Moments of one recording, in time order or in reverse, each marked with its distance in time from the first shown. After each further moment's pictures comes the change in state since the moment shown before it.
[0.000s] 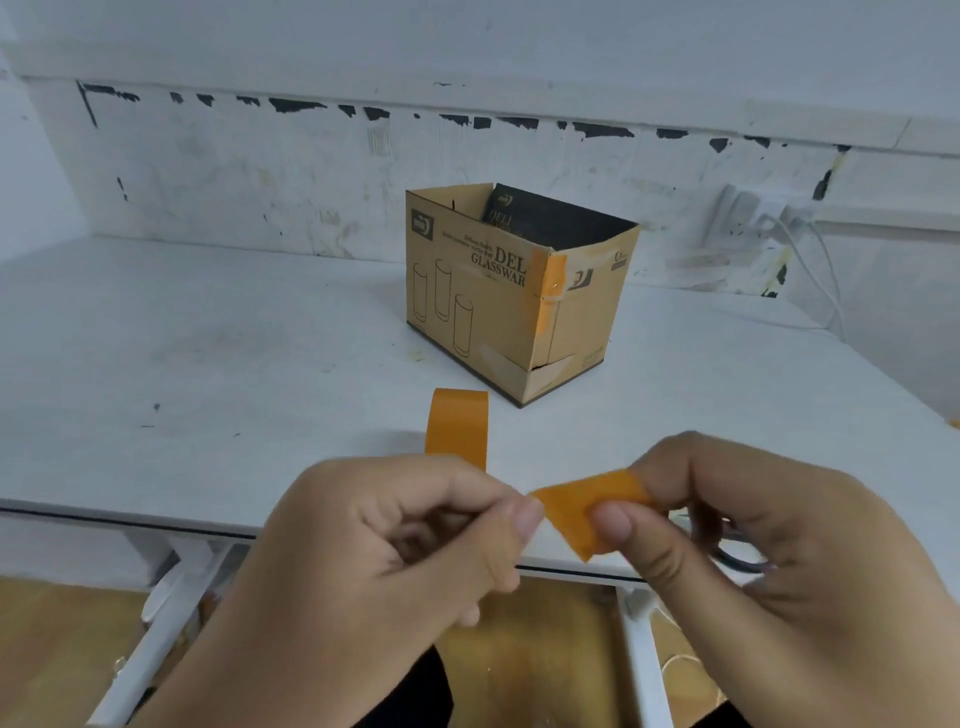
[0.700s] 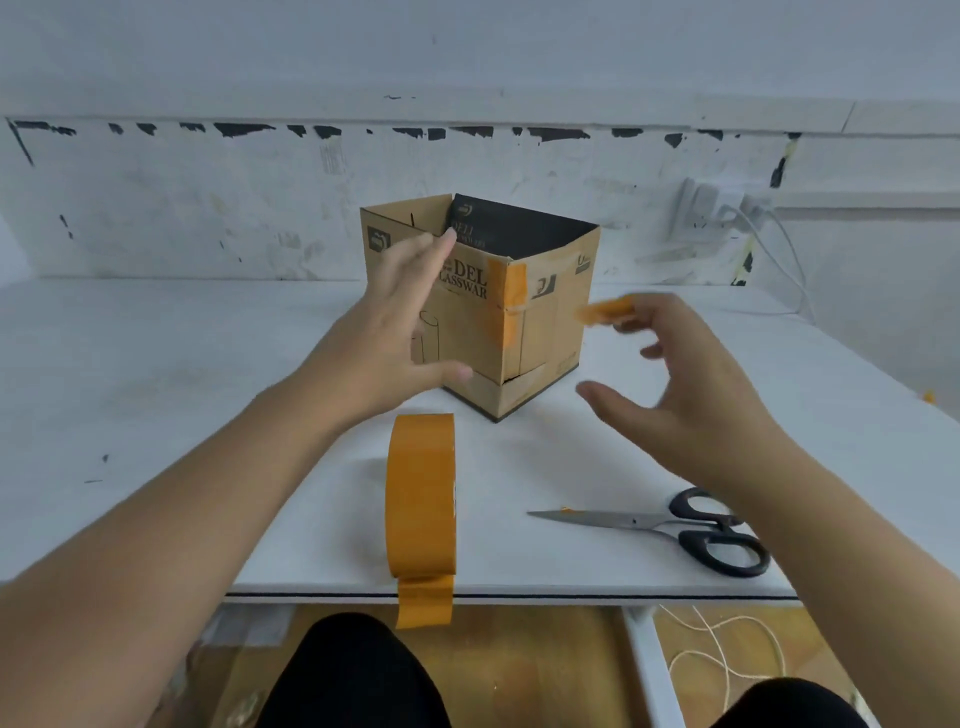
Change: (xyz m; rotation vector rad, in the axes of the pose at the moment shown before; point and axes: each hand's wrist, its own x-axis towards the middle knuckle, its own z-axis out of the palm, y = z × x) left_hand 0.161 -0.118 -0.011 0.683 -0.113 0.134; right_hand 0.067 0.094 -0.005 -0.165 0.225 0.039
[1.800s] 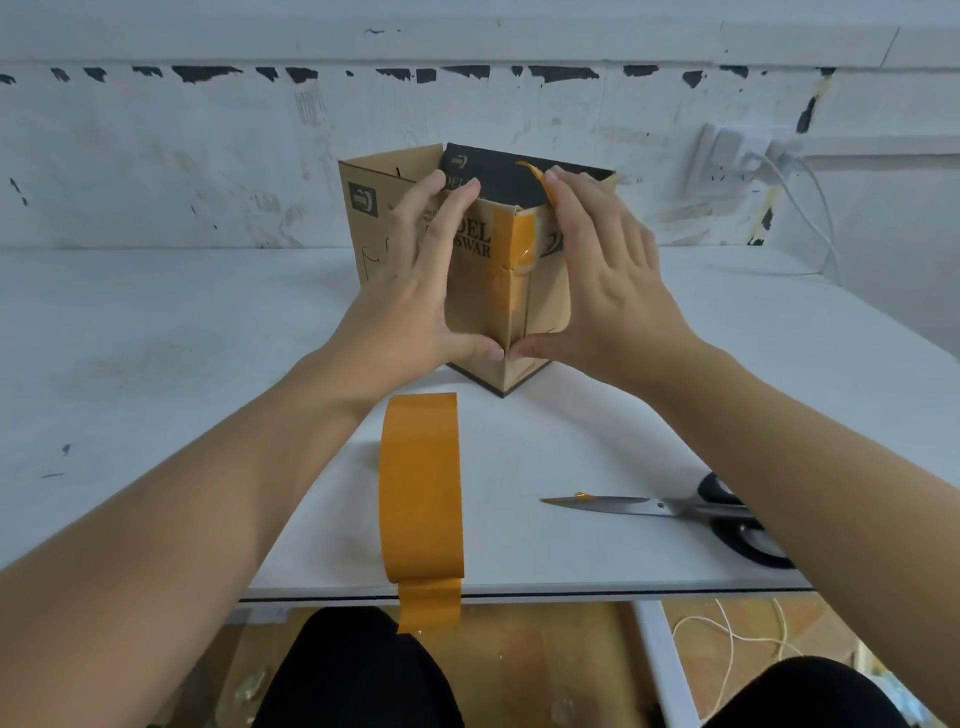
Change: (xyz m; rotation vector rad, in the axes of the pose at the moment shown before) left_hand 0.027 -0.013 0.041 -0.010 0.163 0.173; right_hand 0.070 0.030 0.065 -0.421 0.116 -0.215
